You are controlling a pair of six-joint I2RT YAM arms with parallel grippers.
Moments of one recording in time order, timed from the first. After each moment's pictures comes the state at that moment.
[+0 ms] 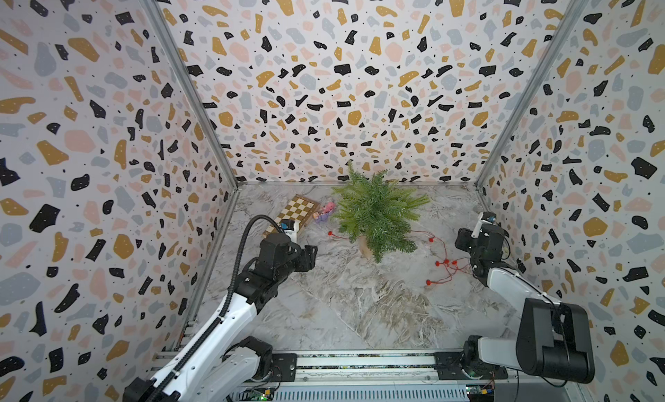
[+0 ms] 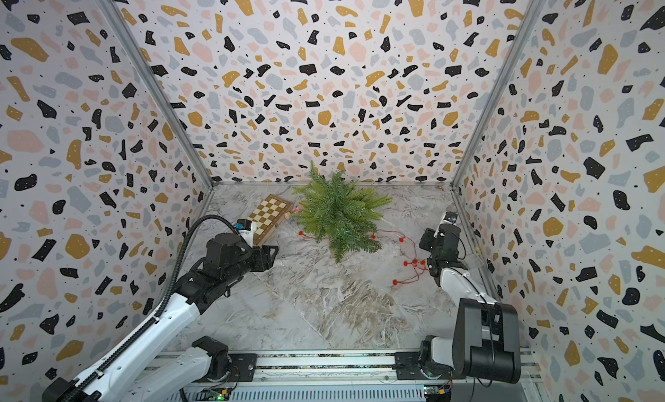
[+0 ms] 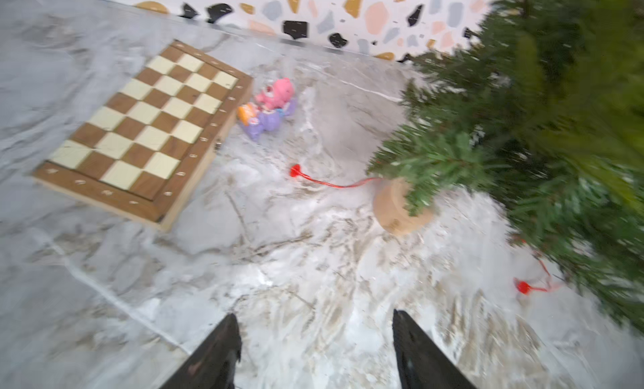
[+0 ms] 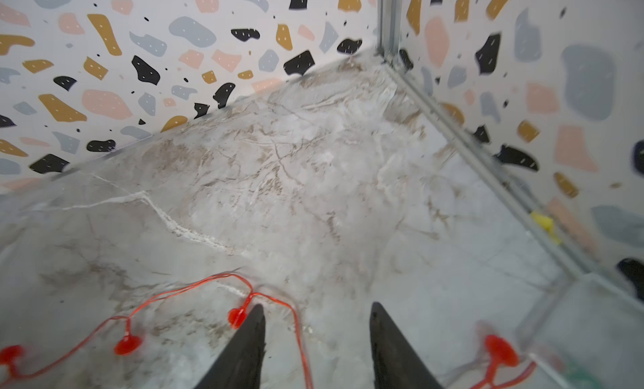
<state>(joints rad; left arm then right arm) -0.35 0.91 0.70 -0.38 0.00 -0.37 -0.11 1.29 0.55 0.29 0.04 0.18</state>
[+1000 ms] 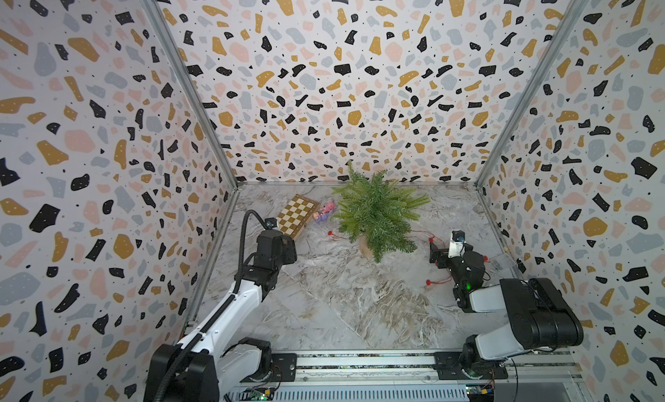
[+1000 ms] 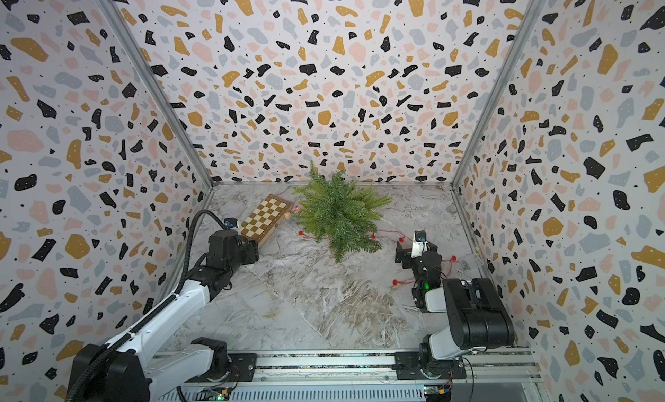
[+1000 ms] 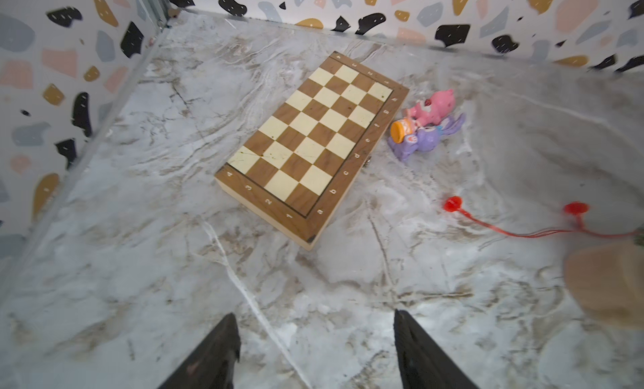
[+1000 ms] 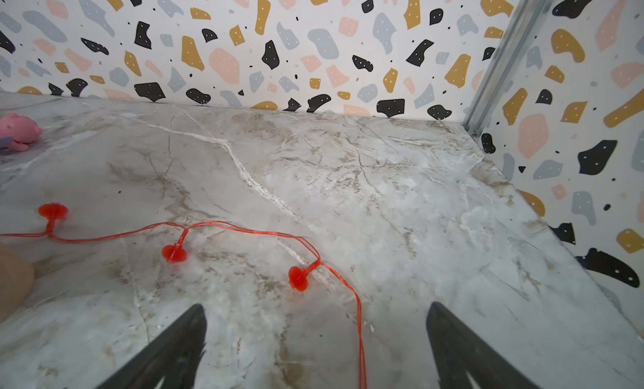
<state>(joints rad) -0.20 1.09 0.62 -0.16 -0.23 -0.19 0.05 1.49 0.23 1.03 -0.03 -0.06</state>
